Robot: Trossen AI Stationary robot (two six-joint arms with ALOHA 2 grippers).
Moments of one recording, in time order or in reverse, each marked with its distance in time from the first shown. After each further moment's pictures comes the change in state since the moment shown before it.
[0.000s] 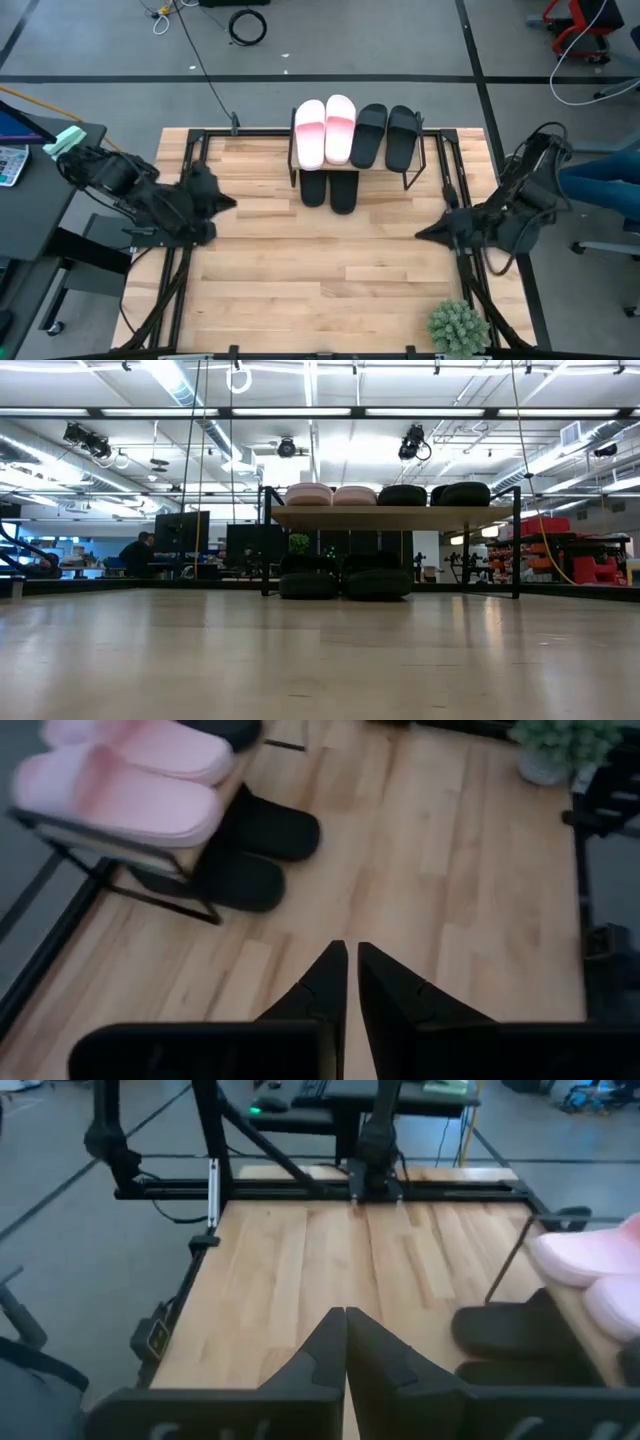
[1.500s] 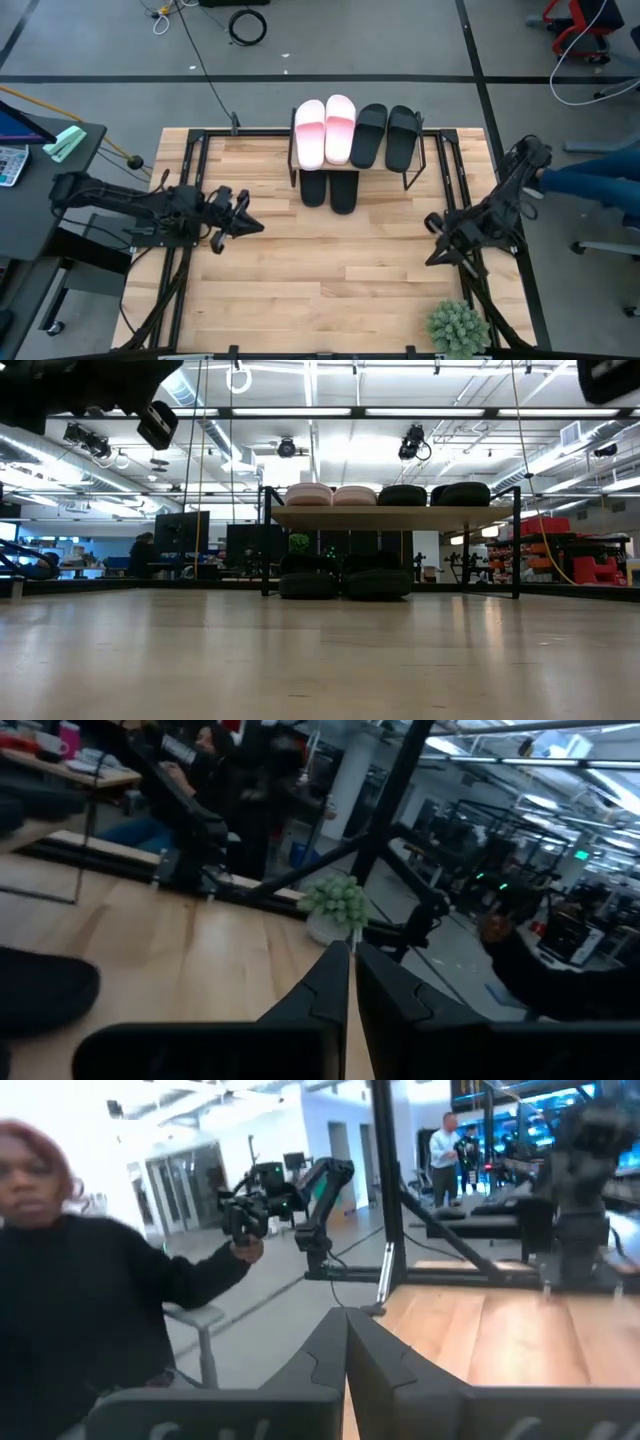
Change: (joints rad) left arm 0.370 -0.466 -1.362 1.844 0.673 0.214; right arm -0.015 -0.563 -0.897 0.958 -0.431 -0.285
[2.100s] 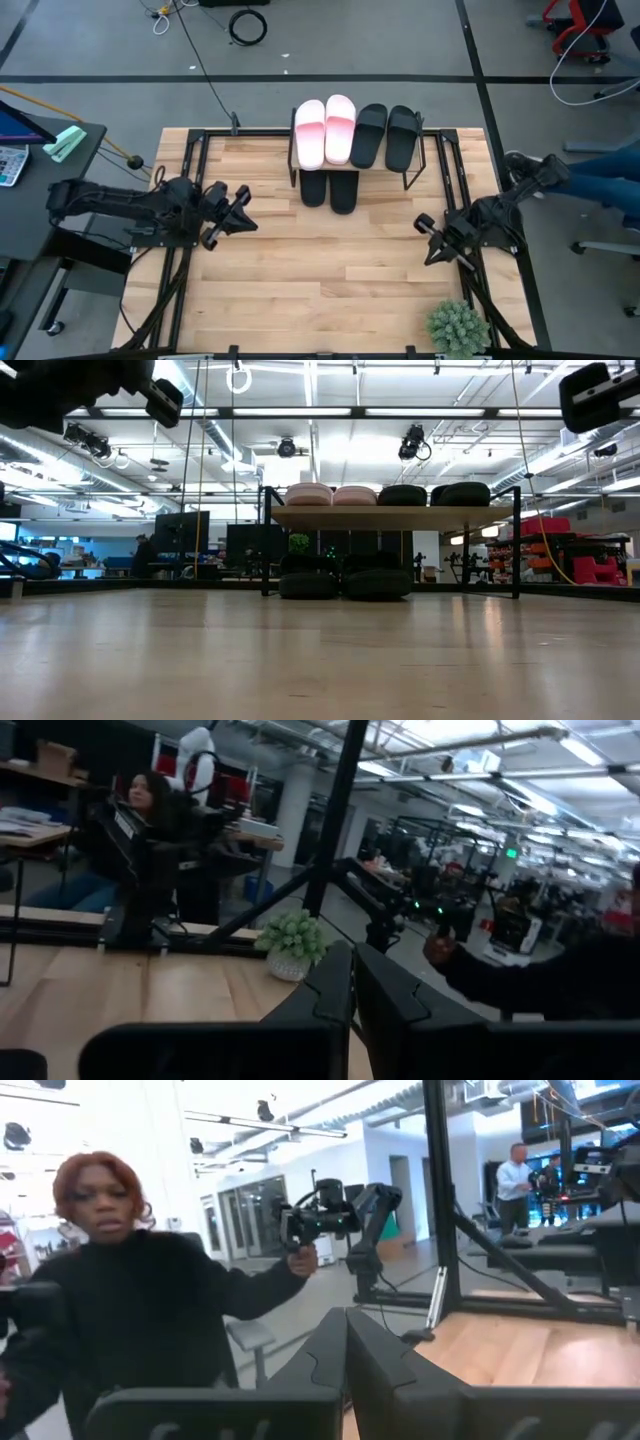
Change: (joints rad) left arm 0.112 -0.001 0.000 0.137 0.239 0.040; right arm -0.351 -0.027 -0.199 0.290 -0.512 0.055
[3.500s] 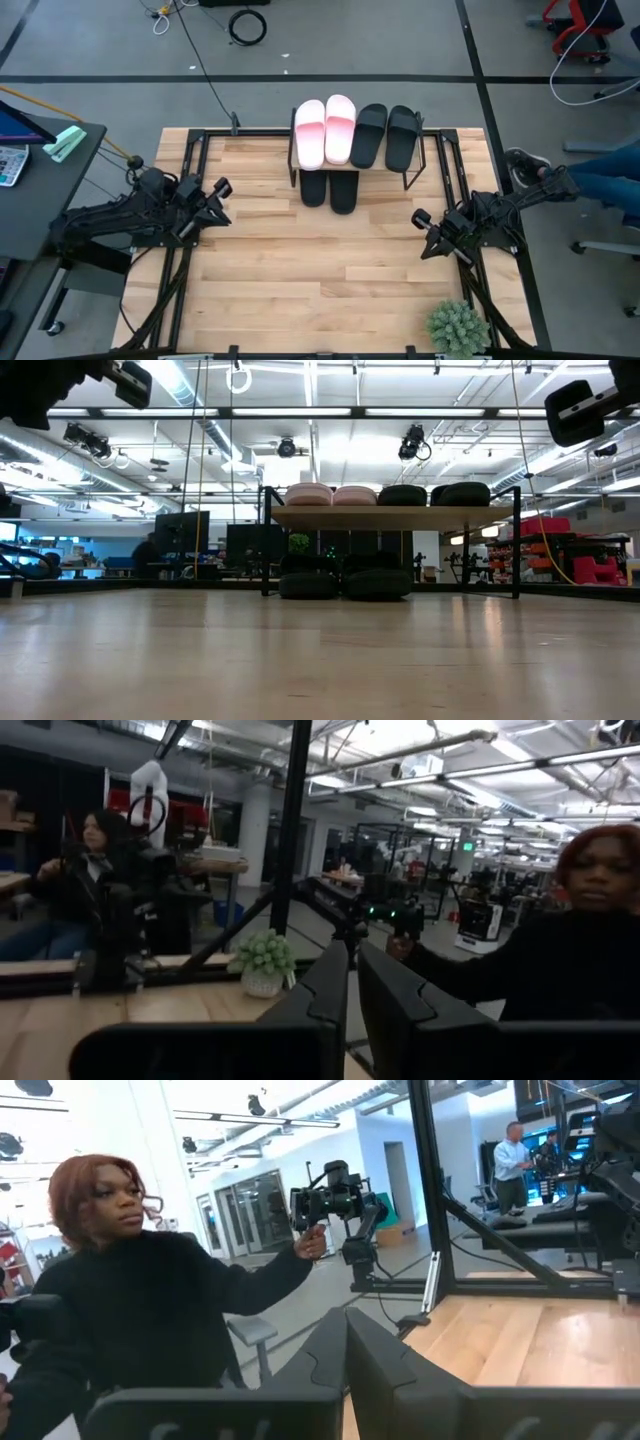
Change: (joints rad) left arm 0.273 -0.369 -0.006 -0.232 0.369 -0.038; right arm -0.187 -0.050 0.000 -0.066 -0.178 0.091
